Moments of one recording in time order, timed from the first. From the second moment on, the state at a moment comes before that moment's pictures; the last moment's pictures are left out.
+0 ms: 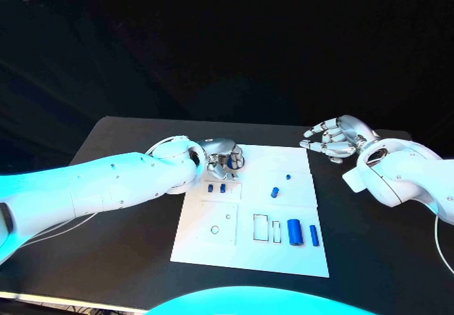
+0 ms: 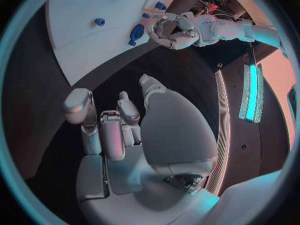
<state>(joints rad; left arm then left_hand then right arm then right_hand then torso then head) 1.16 -0.68 -0.06 1.37 -1.40 -0.17 -0.07 1.49 -0.28 0.41 0.28 0.27 0.71 0.14 0.51 0.40 0.77 0.12 0.65 0.31 1.10 0.05 1.19 0.77 0.17 0.90 0.15 0.97 0.58 1.32 -0.90 -0.17 1.56 -0.82 -0.51 -0.10 1.36 -0.16 0.16 0.29 0.28 0.85 0.16 0.24 0.33 1.24 0.08 1.23 1.14 1.47 0.00 1.48 1.31 0.10 1.31 0.11 1.05 1.17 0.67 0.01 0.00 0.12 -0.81</state>
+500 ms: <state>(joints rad) 1.16 -0.65 -0.06 1.34 -1.46 -0.11 -0.10 1.50 -0.28 0.41 0.28 0.27 0.78 0.13 0.50 0.37 0.81 0.11 0.66 0.28 1.16 0.04 1.29 0.84 0.17 0.90 0.15 1.01 0.60 1.32 -0.90 -0.17 1.56 -0.82 -0.51 -0.10 1.36 -0.16 0.16 0.29 0.28 0.85 0.17 0.24 0.33 1.24 0.08 1.23 1.13 1.47 0.00 1.48 1.31 0.10 1.31 0.11 1.04 1.17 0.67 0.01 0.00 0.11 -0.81</state>
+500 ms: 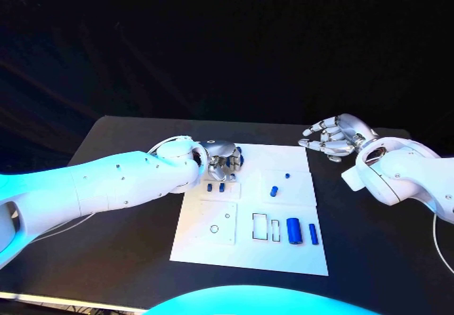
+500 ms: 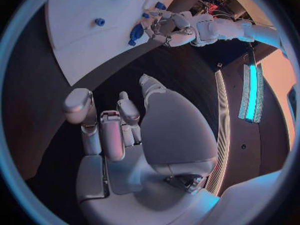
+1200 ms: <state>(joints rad) 1.16 -0.64 -0.06 1.33 -1.46 -0.07 -0.11 1.53 -0.26 0.48 0.26 0.27 0.87 0.13 0.46 0.33 0.90 0.08 0.65 0.24 1.22 0.02 1.37 0.90 0.17 0.91 0.14 1.07 0.65 1.32 -0.90 -0.17 1.56 -0.82 -0.51 -0.10 1.36 -0.16 0.16 0.29 0.28 0.85 0.17 0.24 0.33 1.24 0.08 1.23 1.13 1.47 0.00 1.48 1.31 0.10 1.31 0.11 1.04 1.17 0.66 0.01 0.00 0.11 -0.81</state>
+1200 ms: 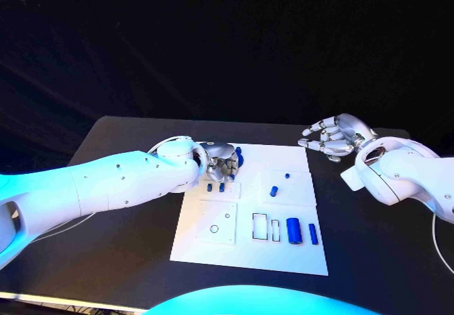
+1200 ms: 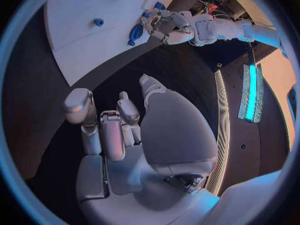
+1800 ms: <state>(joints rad) 1.16 -0.63 -0.06 1.32 -1.45 -0.07 -0.11 1.53 -0.26 0.52 0.22 0.26 0.93 0.12 0.43 0.33 0.98 0.06 0.59 0.20 1.27 0.00 1.40 0.95 0.17 0.90 0.12 1.11 0.67 1.32 -0.90 -0.17 1.56 -0.82 -0.51 -0.10 1.36 -0.16 0.16 0.29 0.28 0.85 0.17 0.24 0.33 1.24 0.08 1.23 1.13 1.47 0.00 1.48 1.31 0.10 1.31 0.11 1.04 1.17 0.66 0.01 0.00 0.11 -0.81</state>
